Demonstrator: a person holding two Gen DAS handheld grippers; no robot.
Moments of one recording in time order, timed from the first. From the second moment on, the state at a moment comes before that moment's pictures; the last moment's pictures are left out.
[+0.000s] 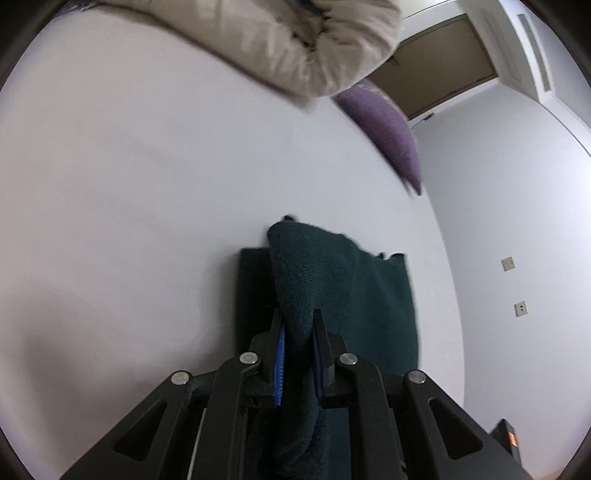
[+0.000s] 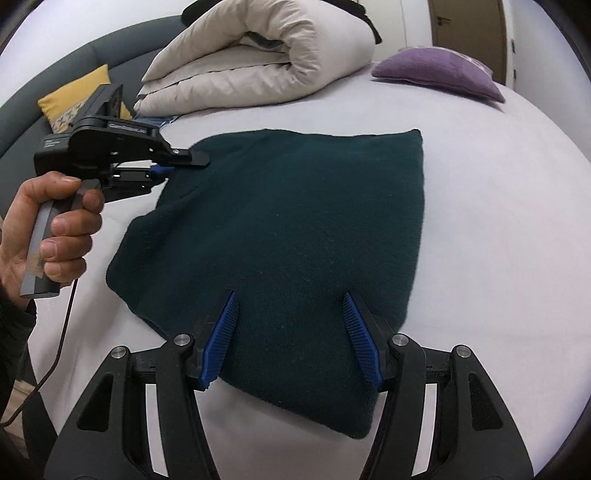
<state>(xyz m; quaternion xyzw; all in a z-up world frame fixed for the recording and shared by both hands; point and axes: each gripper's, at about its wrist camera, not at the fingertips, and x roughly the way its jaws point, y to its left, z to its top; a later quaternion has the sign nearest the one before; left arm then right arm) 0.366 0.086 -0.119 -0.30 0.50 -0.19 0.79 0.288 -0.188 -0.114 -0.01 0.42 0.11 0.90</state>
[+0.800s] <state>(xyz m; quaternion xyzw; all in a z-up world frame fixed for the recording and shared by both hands) 0.277 0.047 -0.124 -0.13 0.43 -0.18 0.88 0.275 -0.257 -0.156 0.30 0.48 0.24 0.79</state>
